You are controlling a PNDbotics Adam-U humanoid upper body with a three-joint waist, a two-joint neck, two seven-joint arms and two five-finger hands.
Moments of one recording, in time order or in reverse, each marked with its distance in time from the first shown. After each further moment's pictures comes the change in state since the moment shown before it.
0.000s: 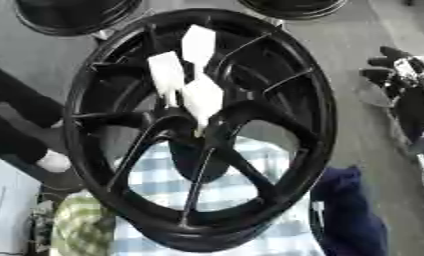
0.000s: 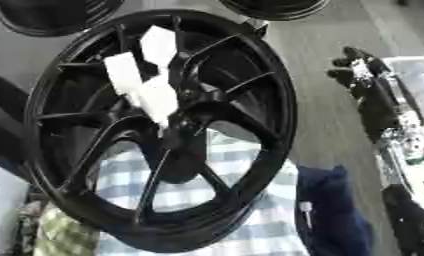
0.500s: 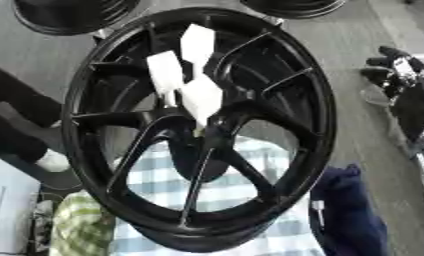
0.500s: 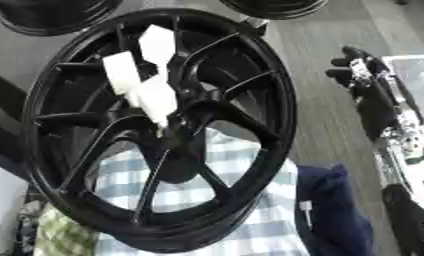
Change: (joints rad) left arm -0.231 0.213 -0.119 0.018 0.001 0.008 -0.088; right arm 0.002 0.000 0.006 0.000 0.000 0.004 0.003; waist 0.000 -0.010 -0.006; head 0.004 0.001
